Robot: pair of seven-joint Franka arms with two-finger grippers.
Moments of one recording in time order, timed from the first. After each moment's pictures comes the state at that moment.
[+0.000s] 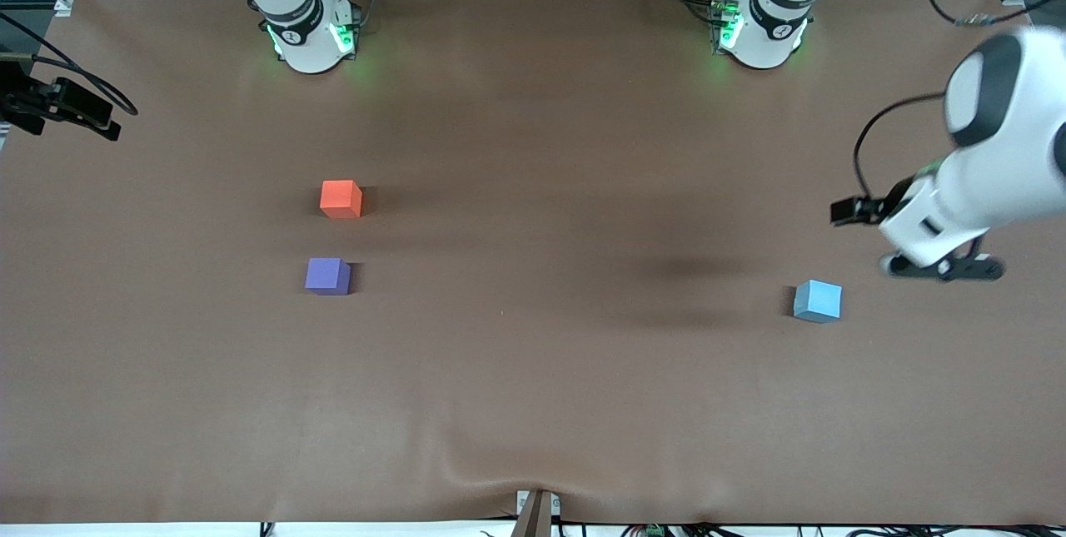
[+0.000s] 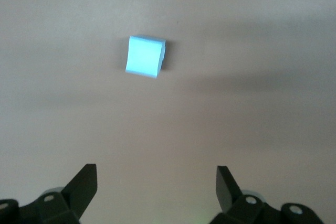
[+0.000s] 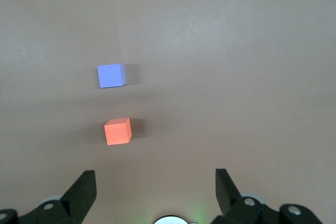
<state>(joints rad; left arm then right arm) 0.07 0.28 -0.19 -1.63 0.10 1.73 -0.08 -0.04 -0.04 0.00 -1.54 -0.02 1.43 0.05</state>
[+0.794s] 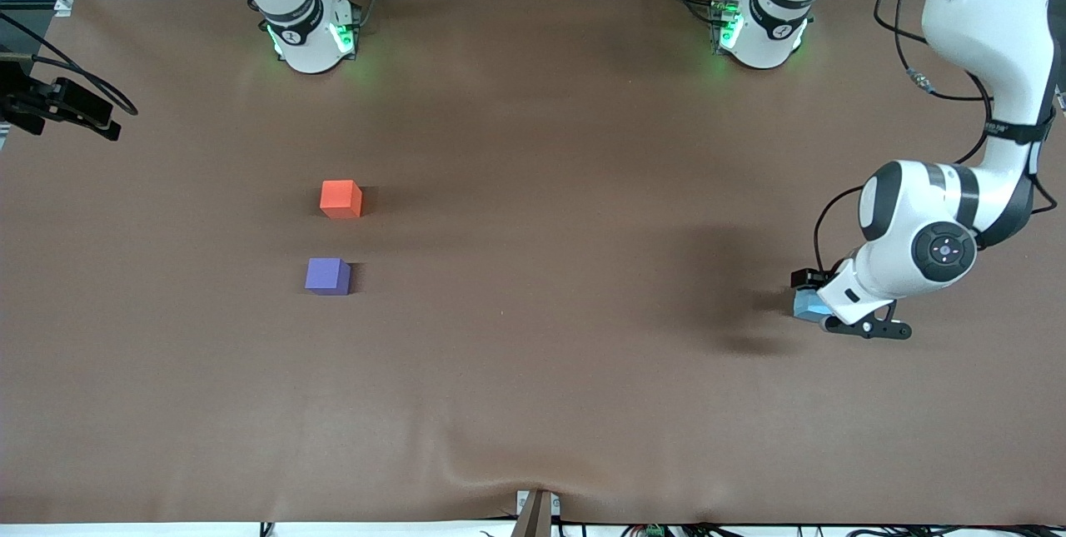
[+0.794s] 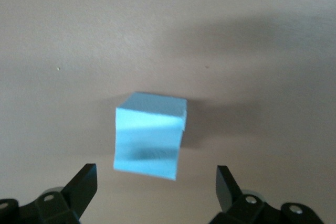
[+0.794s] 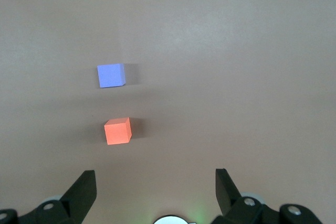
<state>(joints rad) 0.13 0.53 -0.19 -1.79 0.25 2.20 -0.07 -0.04 -0.04 0.00 -1.54 -0.02 1.43 0.05</state>
